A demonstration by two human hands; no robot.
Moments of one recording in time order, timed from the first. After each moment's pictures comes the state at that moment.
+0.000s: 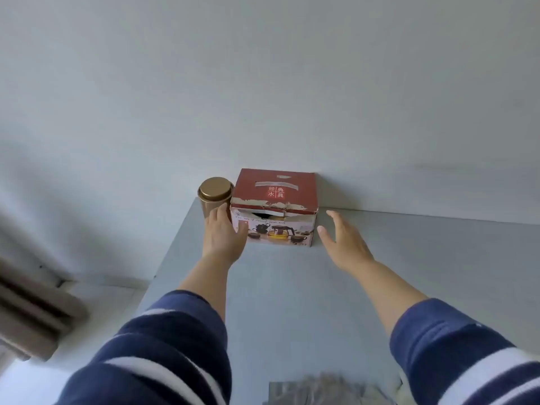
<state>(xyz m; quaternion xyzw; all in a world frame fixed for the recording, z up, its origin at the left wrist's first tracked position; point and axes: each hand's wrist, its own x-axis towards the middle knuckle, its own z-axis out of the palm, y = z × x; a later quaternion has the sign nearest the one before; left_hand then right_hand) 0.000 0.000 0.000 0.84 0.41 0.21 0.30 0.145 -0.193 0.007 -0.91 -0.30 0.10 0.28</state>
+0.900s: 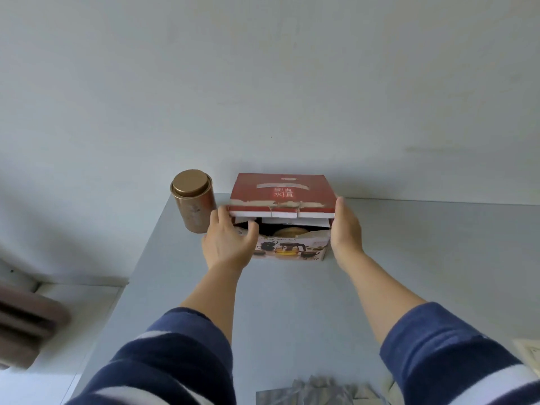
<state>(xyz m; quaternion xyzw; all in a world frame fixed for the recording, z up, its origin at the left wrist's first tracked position) 0.029 -0.043 -0.015 0.82 0.43 0.26 0.28 0.161 -0.180 -0.003 -0.78 -0.06 0.12 0.61</state>
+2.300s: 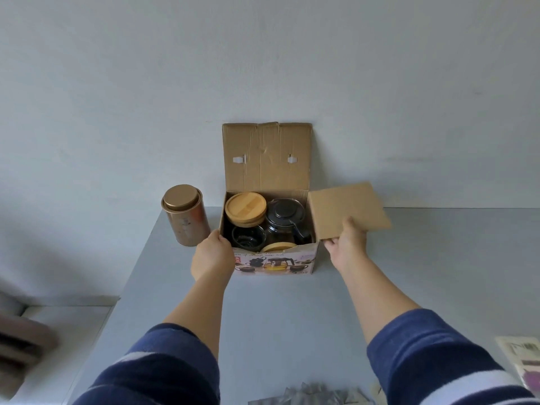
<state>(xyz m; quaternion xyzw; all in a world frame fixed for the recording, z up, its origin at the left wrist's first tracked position) 0.030 -0.033 -0.019 0.77 0.52 0.13 0.33 0.183 -0.198 -0.003 -0.47 0.20 0.19 0.84</state>
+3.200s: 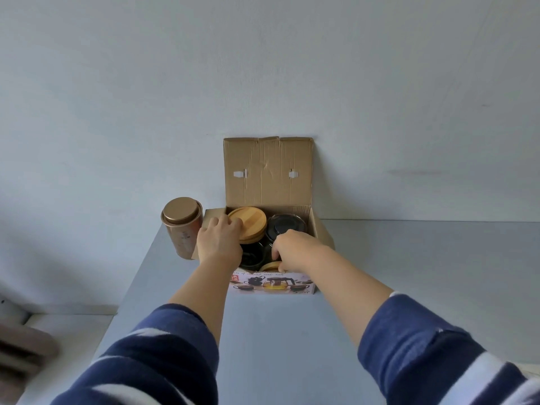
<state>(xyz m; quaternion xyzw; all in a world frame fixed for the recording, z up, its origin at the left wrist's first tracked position) 0.064 -0.018 0.016 0.94 0.33 0.05 -0.03 0.159 -0.145 0.035 -0.85 -0.50 0.18 -0.02</state>
